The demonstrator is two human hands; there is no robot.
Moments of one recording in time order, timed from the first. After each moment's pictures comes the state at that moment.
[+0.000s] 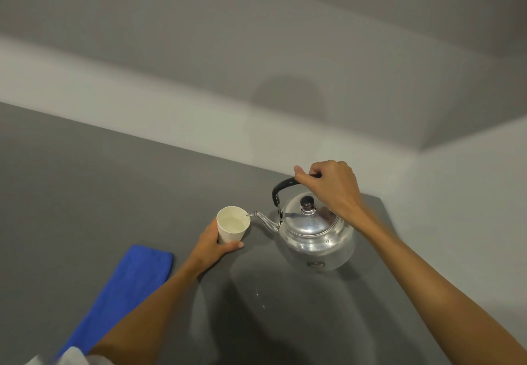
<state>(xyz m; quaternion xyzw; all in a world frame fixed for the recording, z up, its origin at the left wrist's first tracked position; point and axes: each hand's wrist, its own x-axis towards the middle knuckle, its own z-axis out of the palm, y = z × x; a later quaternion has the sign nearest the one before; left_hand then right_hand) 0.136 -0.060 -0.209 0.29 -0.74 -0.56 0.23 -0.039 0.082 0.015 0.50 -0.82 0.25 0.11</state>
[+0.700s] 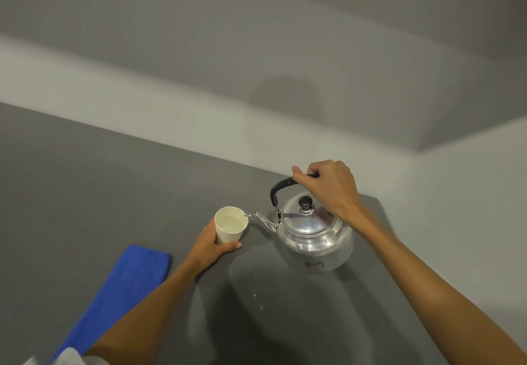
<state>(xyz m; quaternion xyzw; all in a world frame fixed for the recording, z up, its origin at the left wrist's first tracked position) 0.136 -0.060 -0.208 0.29 -0.74 -0.56 0.22 -0.038 0.082 0.017 0.51 -0.82 0.25 0.11</state>
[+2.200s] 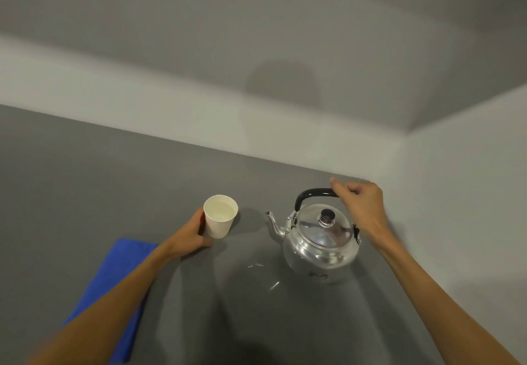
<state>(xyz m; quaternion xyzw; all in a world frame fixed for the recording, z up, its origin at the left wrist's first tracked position) 0.146 -0.075 -0.199 0.23 -0.75 -0.61 0.09 -0.074 0.176 -0.030 0.33 -0.82 0.47 -0.01</state>
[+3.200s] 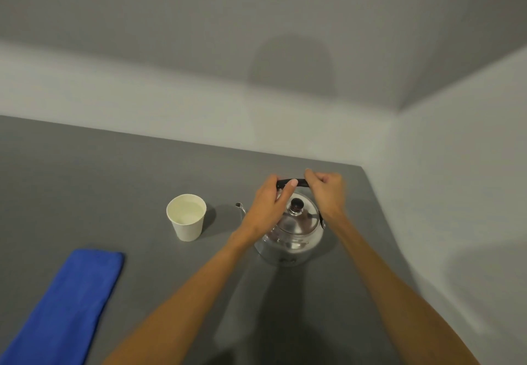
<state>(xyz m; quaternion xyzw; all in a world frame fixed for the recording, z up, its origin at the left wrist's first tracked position) -0.012 0.050 -0.108 0.19 -0.76 -0.56 0.26 -0.124 0.133 -0.081 0.25 -0.80 0.54 -0.05</state>
